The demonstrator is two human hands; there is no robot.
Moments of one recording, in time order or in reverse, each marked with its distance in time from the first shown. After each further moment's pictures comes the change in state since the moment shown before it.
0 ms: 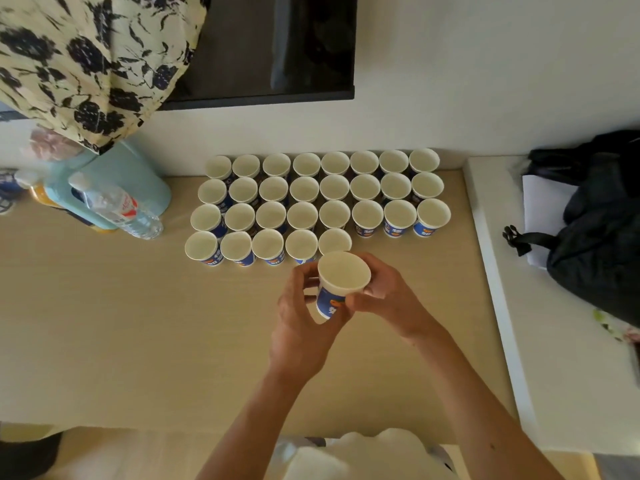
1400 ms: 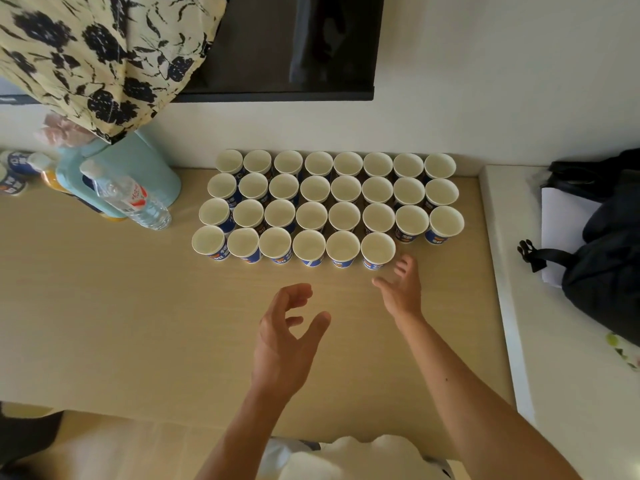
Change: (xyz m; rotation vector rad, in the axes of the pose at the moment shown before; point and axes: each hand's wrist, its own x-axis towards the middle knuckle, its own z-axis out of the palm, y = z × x) left_hand -0.009 -0.025 -0.017 -0.036 0.080 -0.181; right_hand 0.069 0.132 -0.066 -0.325 0.716 0.229
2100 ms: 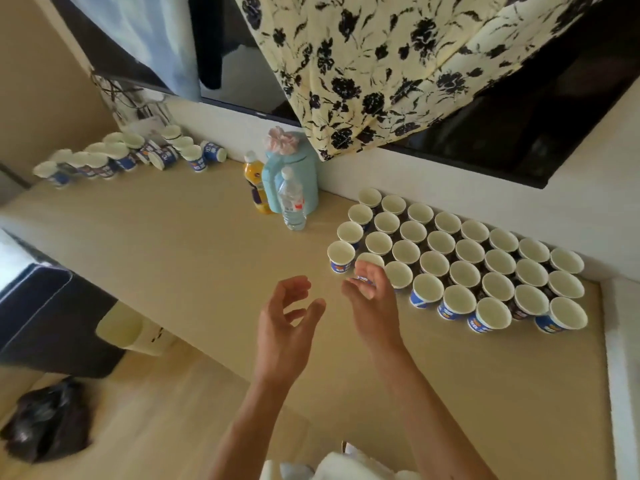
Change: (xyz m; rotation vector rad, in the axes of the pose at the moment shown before) left_hand -0.040 -0.017 -0.193 -0.281 0.414 0.037; right_hand -0.241 -0.186 0.169 0.120 -0.505 -0.265
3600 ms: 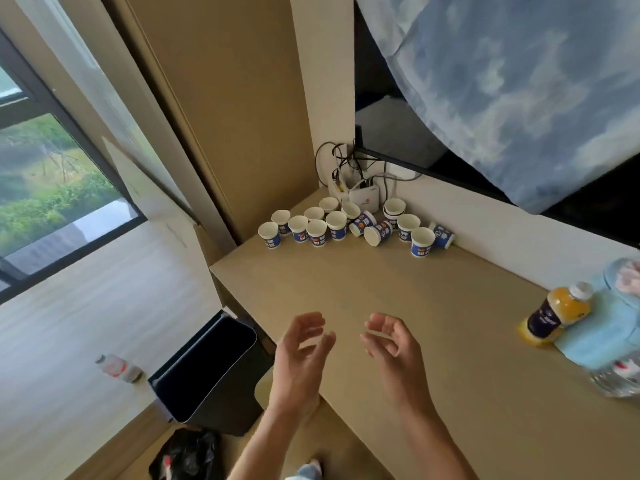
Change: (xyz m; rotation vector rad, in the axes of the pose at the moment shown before) left_hand 0.318 -0.061 -0.510 0.027 0.269 -0.055; right_hand 0.068 -0.044 0.590 0.011 -0.357 -0.005
